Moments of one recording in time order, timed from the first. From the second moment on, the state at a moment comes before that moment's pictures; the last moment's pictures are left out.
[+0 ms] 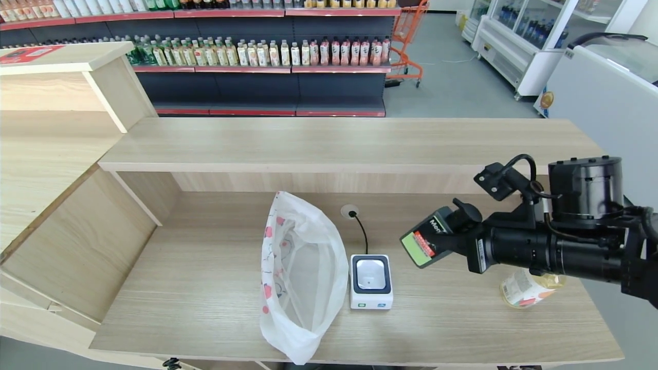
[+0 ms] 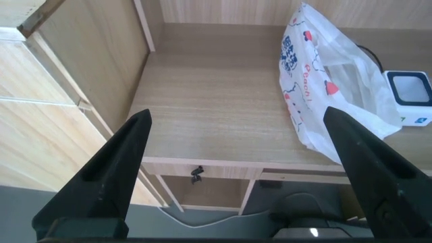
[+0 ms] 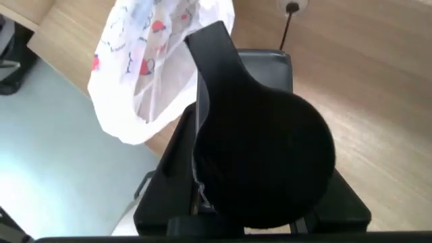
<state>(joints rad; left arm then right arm) 0.00 0.00 0.00 0.00 0.02 0.00 0.39 1.59 -0.74 -0.45 0.28 -0.07</state>
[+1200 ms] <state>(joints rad) 0.00 0.00 0.00 0.00 0.02 0.00 0.56 2.14 -0.89 -0.88 0.27 -0.19</state>
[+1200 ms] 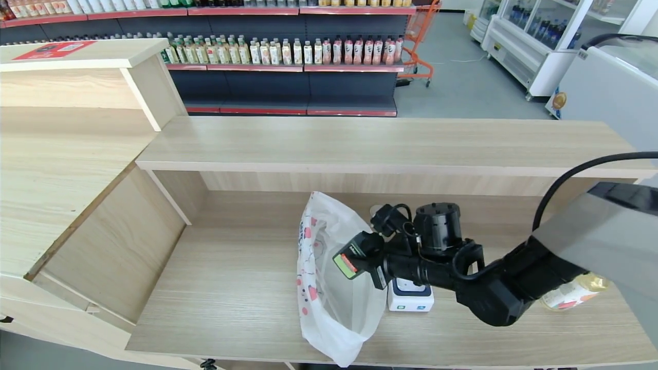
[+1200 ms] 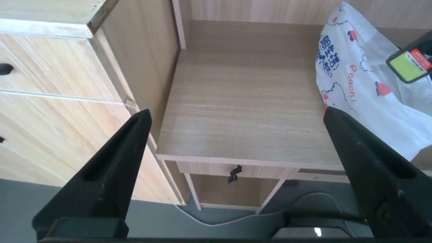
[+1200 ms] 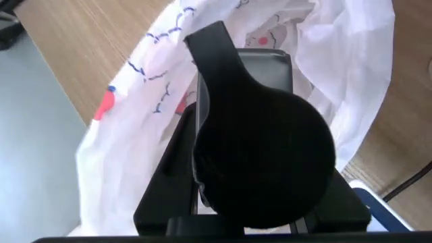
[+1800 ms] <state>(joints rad) 0.00 0.00 0.00 0.00 0.02 0.00 0.58 2.43 -1.16 -0.91 0.23 -0.34</state>
